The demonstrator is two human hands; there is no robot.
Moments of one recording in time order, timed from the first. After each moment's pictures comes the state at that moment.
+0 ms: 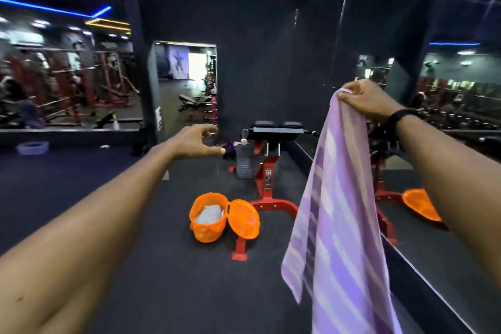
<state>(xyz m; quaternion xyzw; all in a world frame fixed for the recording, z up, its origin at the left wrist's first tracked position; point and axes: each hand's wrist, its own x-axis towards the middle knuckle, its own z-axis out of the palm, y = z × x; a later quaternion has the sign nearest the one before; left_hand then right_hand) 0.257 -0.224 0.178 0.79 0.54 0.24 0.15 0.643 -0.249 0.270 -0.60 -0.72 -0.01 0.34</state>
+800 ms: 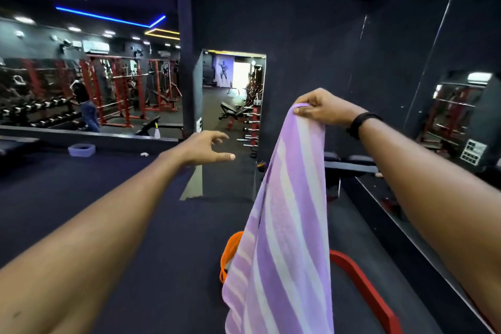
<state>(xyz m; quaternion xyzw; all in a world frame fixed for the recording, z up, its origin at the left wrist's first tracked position) 0.100 0.143 0.184 0.74 0.60 0.26 0.13 0.395 0.181 0.278 -0.41 -0.87 0.12 0.26</state>
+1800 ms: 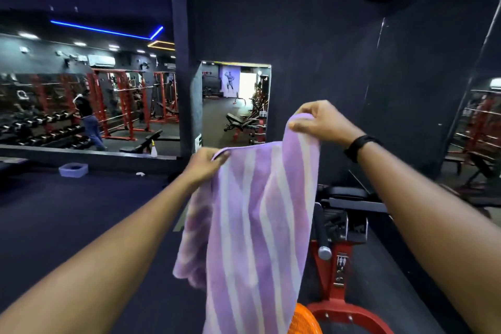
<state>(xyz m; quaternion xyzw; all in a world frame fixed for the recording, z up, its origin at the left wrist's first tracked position) 0.104 0.483 0.161 0.65 0.58 0.45 0.18 0.382 0.501 0.274 -0.44 -0.82 0.10 0.37</state>
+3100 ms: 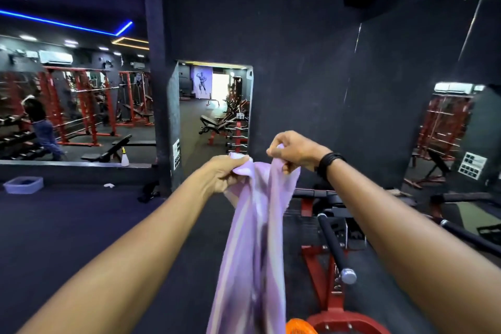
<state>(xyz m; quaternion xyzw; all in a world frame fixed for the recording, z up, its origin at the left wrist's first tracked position) 0.078 0.587 0.175 0.40 0.46 0.52 0.60 0.255 0.582 0.230 -0.53 -0.74 0.29 0.29</state>
